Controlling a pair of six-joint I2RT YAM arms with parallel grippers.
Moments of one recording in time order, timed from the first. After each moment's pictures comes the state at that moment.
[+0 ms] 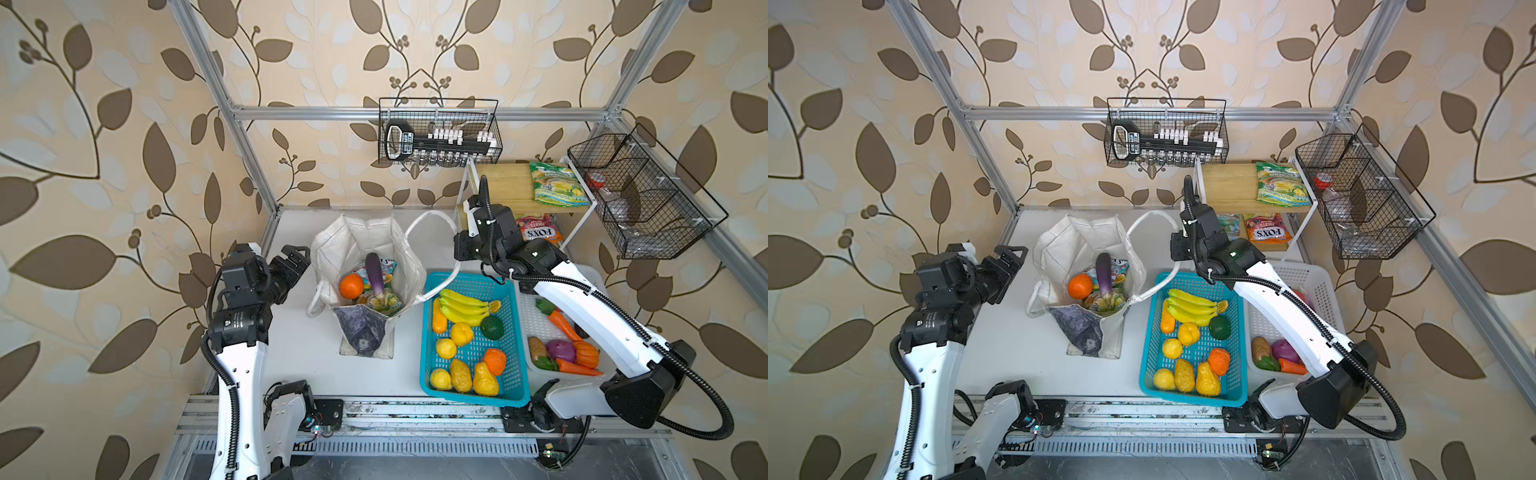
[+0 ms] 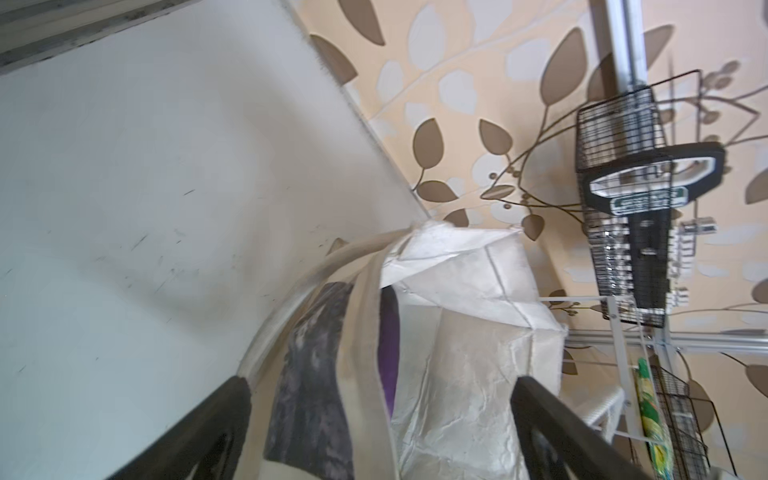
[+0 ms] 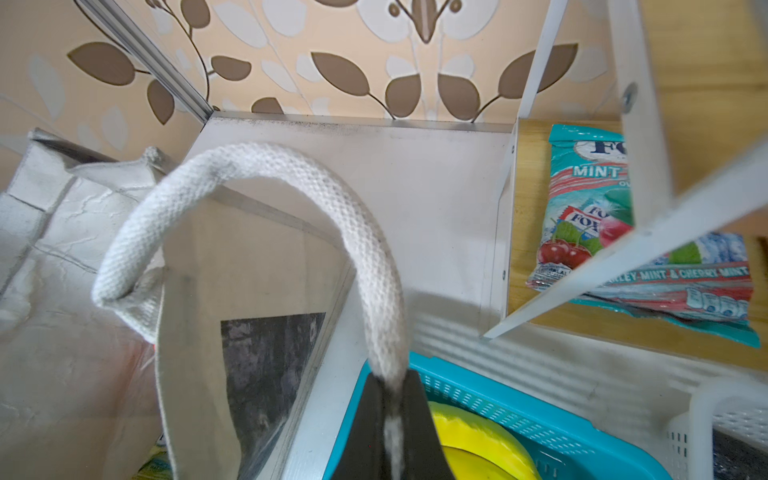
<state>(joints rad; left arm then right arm) 0.29 0.80 1.01 -0.74 0.36 -0.84 0.58 1.40 1.46 -0.70 0.21 0.36</state>
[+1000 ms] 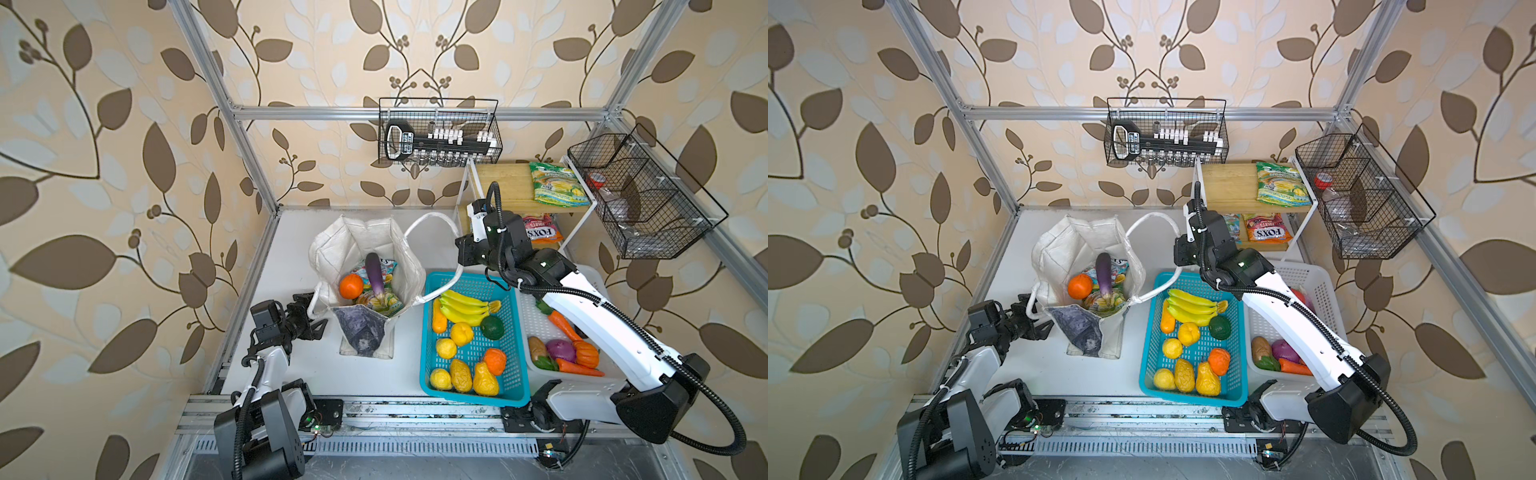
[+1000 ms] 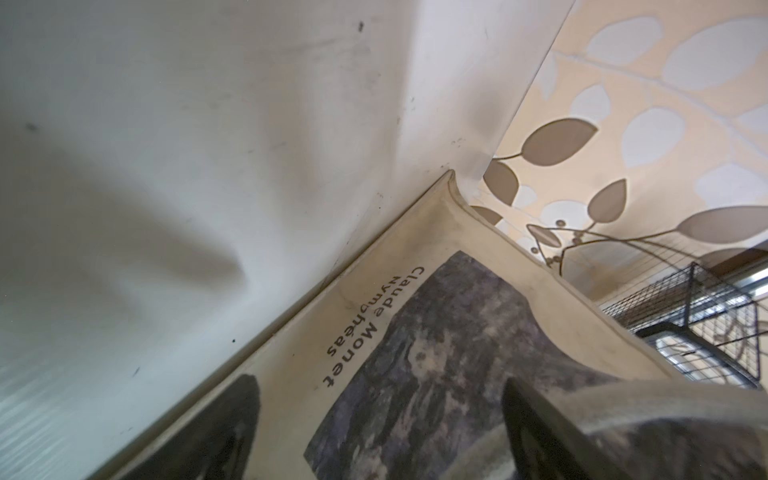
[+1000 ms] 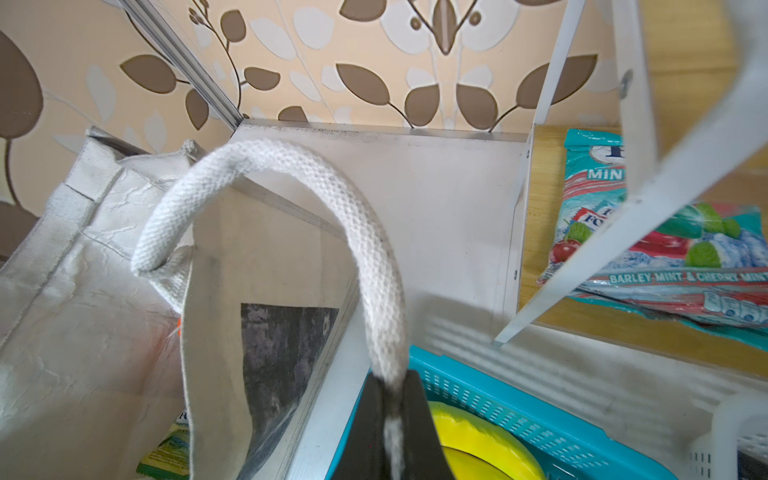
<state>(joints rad) 0.41 0.97 0.26 0.03 0.78 -1.45 0.57 1.32 1.36 -0.62 0.15 0.34</state>
